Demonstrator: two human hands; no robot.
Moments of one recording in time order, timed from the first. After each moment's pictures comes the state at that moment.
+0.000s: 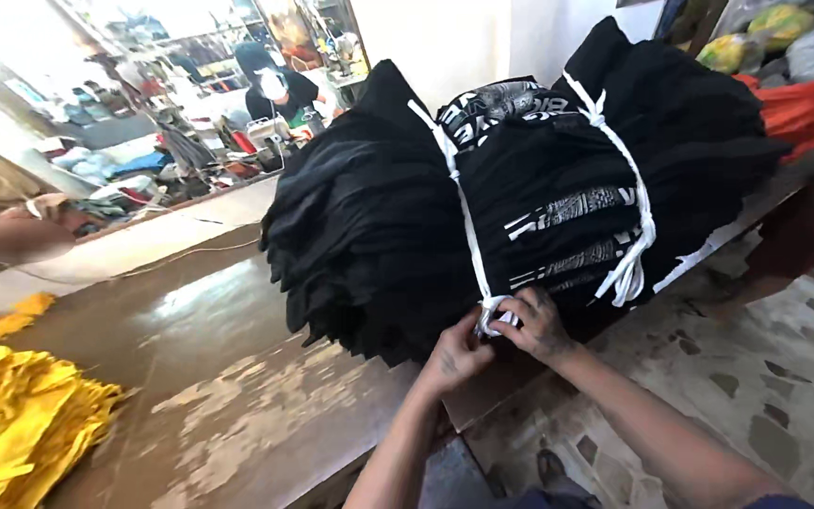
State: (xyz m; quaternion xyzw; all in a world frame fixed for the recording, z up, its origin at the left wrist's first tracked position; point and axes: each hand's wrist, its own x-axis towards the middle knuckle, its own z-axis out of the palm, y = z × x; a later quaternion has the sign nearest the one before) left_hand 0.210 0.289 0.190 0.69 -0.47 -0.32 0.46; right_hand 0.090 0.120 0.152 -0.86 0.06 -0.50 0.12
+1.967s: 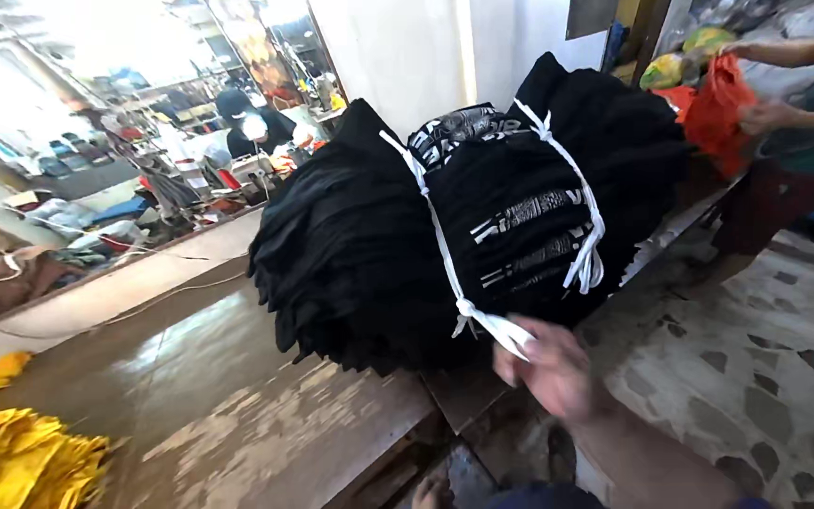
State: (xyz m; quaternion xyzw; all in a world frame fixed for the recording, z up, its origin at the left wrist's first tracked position) left_hand 0.122 0.453 0.000 0.72 0.08 -0.45 0.52; right_hand 0.016 0.216 0.248 -0.58 -0.02 -0.34 0.74
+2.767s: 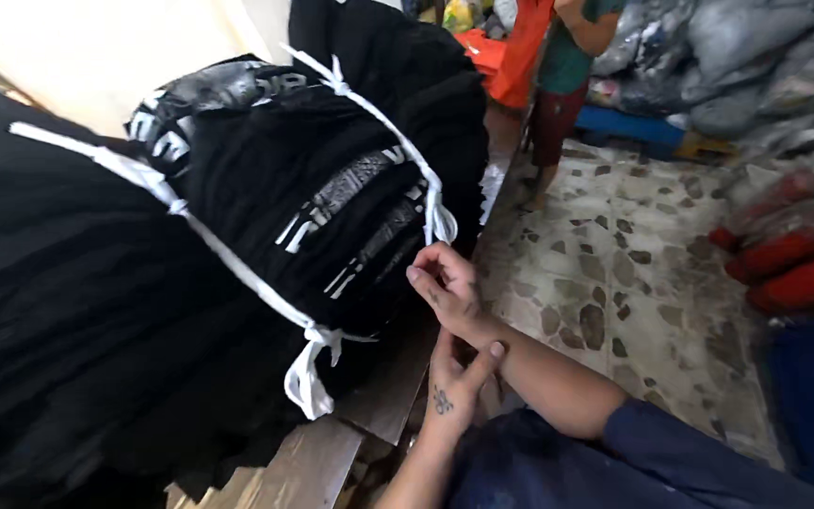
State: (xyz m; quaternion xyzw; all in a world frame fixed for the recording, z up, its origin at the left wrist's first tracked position) left_hand 0.050 0.251 0.185 0.44 -0.47 -0.50 0.58; right_hand 0.009 0.144 0.211 -0.65 0.23 -0.62 0.38
